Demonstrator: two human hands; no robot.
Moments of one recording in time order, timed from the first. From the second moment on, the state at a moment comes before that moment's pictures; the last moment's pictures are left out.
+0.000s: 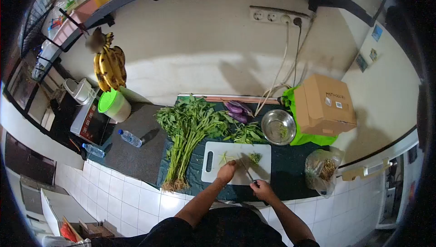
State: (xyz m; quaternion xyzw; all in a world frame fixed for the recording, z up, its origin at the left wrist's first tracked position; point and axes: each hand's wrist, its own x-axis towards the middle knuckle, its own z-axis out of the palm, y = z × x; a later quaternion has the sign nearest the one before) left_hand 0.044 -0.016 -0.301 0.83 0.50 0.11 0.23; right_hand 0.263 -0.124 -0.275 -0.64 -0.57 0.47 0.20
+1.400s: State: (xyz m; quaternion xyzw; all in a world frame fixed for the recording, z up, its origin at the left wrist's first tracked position) left_hand 0.059 -0.004 -0.294 0.82 0.46 0.20 0.29; right_hand 0.209 -0.114 -0.298 -0.72 -0.64 0.26 0.09
